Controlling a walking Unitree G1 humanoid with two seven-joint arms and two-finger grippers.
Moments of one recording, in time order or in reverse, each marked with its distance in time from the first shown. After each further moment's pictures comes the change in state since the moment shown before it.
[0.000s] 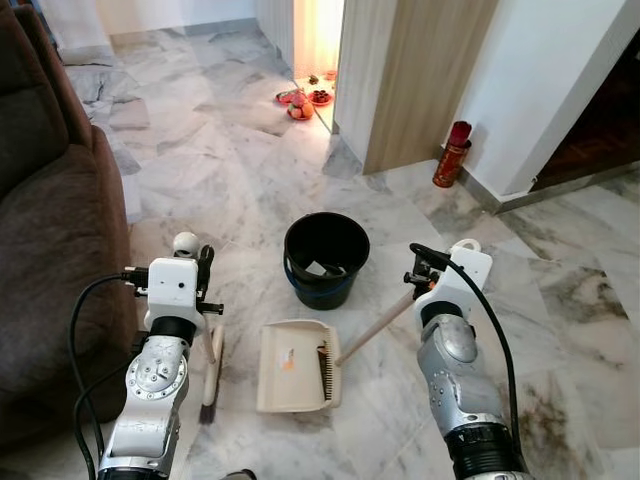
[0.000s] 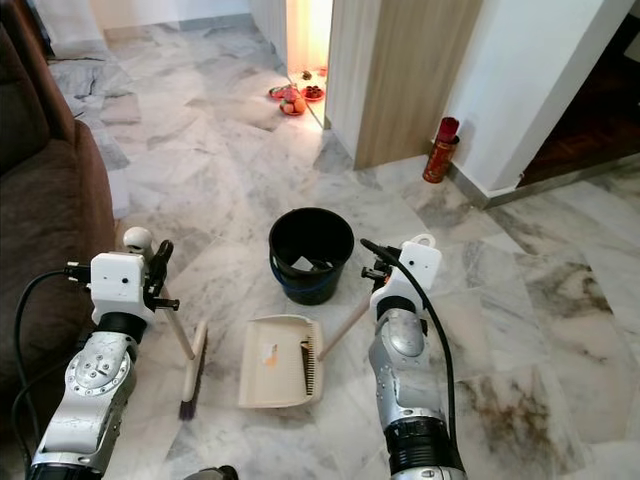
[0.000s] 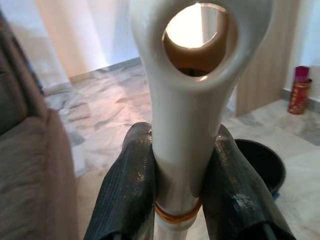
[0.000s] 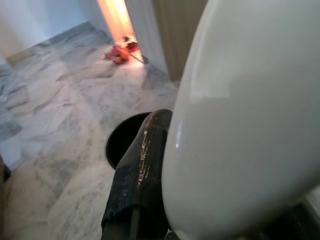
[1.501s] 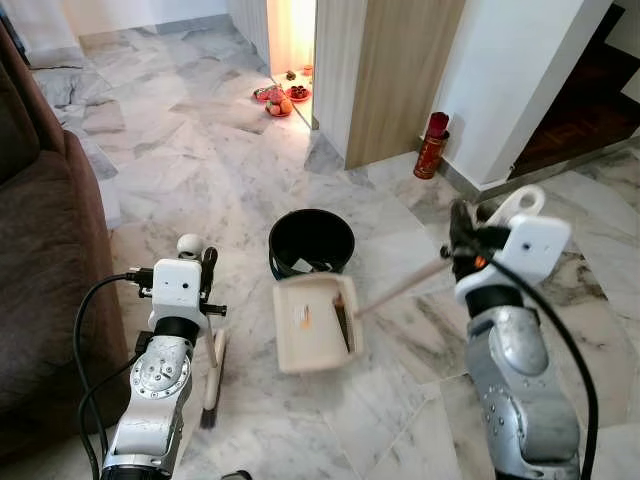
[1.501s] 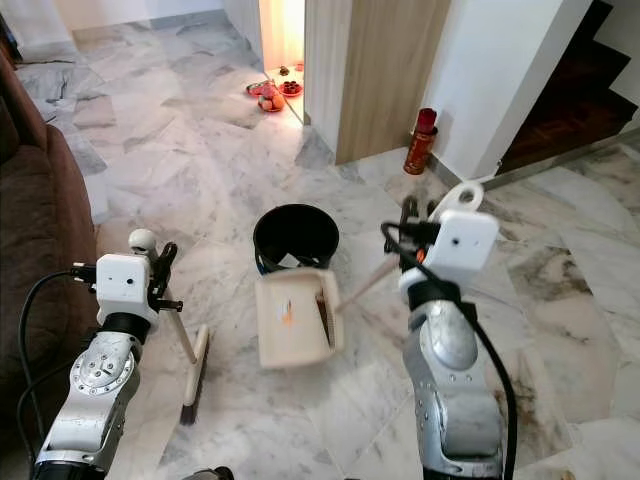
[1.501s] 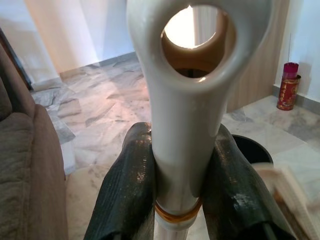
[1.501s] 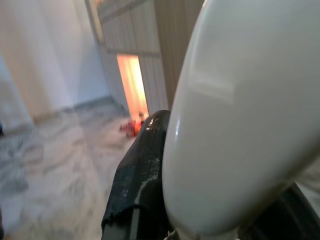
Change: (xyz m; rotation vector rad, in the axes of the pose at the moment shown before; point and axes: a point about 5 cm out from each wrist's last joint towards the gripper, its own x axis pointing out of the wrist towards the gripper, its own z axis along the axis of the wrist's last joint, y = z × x) left arm 0.000 -0.002 -0.005 -0.008 0.022 -0.006; right arm -0.057 0.006 0.108 -0.071 -0.361 0.105
